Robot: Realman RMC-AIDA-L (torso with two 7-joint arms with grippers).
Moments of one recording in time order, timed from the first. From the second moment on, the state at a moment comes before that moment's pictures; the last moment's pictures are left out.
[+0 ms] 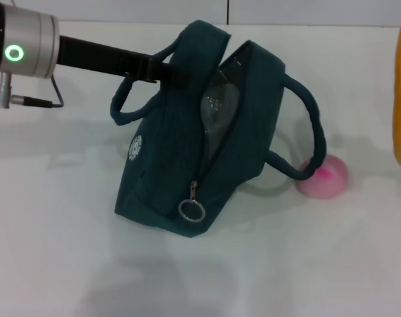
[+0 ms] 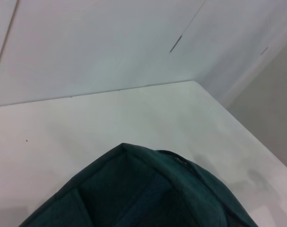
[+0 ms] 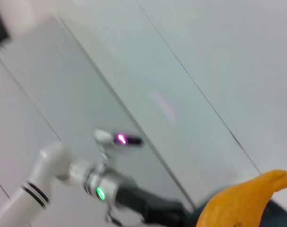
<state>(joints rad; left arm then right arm) -0.64 -2.06 0.95 1.17 2.07 1.59 -2.40 0.51 1.87 -0.59 -0.73 -1.70 -1.97 1.87</state>
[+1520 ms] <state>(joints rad) -0.68 -2.08 0.95 1.16 2.07 1.60 -2.47 0.74 2.03 -0.60 0.05 -1.41 -1.90 1.48</state>
